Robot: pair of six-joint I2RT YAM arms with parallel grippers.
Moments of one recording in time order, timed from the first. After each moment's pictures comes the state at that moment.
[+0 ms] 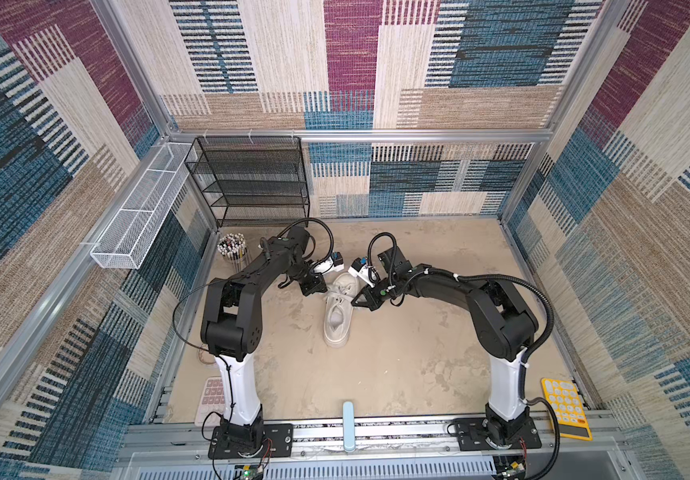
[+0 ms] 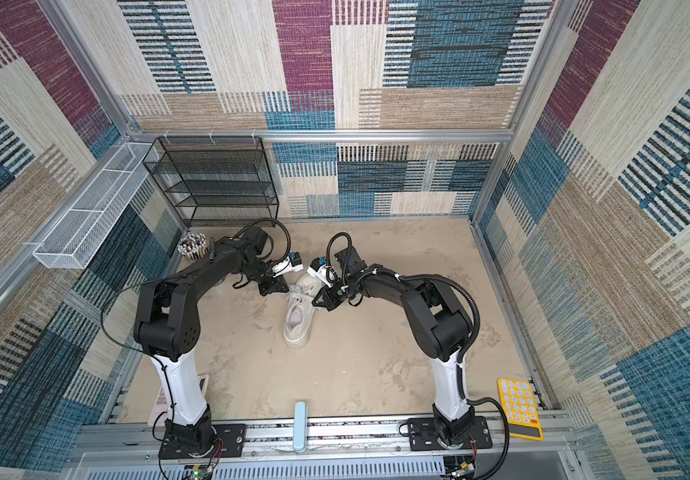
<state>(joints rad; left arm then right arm) -0.24 1.98 1.56 -0.93 0.45 0.91 0.55 2.00 1.33 -0.30 -0.71 -0.07</state>
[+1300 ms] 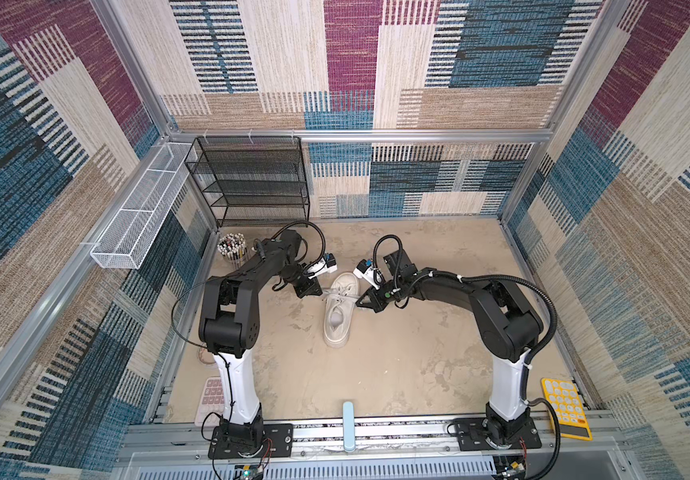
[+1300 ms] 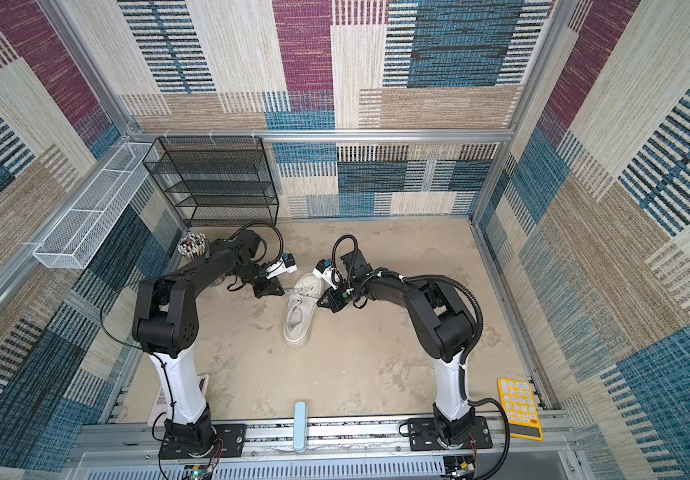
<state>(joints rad) -0.18 2.01 1.54 -0.94 0.49 0.92 0.52 1.97 1.25 -0.25 -0.69 -0.09</state>
